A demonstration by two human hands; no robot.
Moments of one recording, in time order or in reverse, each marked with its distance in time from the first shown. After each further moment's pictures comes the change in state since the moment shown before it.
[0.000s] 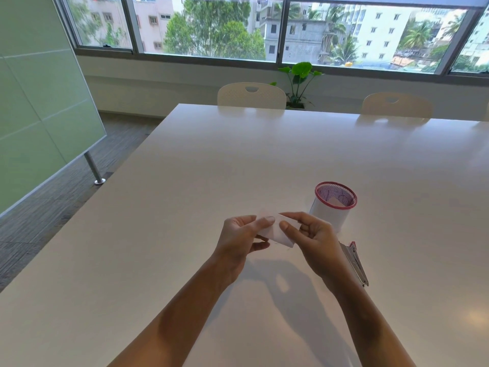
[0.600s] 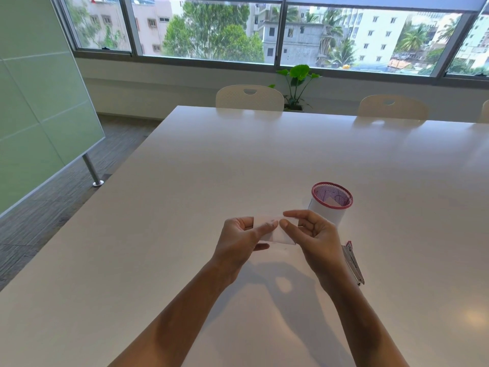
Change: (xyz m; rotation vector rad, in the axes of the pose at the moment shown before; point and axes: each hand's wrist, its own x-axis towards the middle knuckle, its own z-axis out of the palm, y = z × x) left_hand -0.007 -0.002 0.004 0.086 -0.035 0.093; right_hand -0.006 -0.002 0.001 0.073 0.131 -0.031
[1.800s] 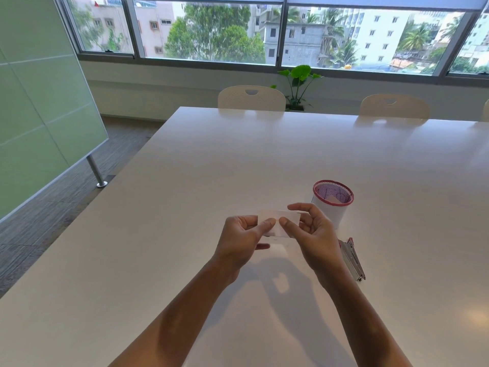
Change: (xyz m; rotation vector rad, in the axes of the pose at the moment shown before) left_hand -0.006 -0.003 -0.003 0.086 0.043 0.051; right_hand -0.005 -0.002 0.007 -0.003 -0.004 0.040
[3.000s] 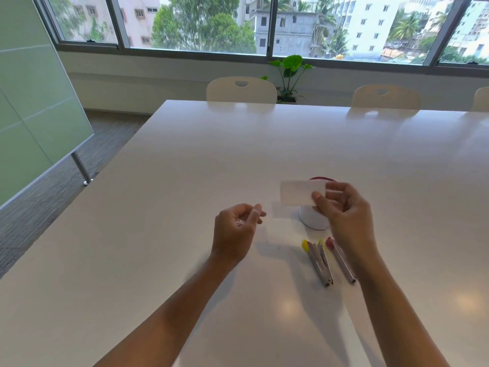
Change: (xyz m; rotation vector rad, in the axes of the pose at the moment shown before) left_hand 0.043 -0.021 0.012 0.208 0.172 0.261; right_hand 0.041 -0.014 -0.053 -0.064 0.274 -0.072
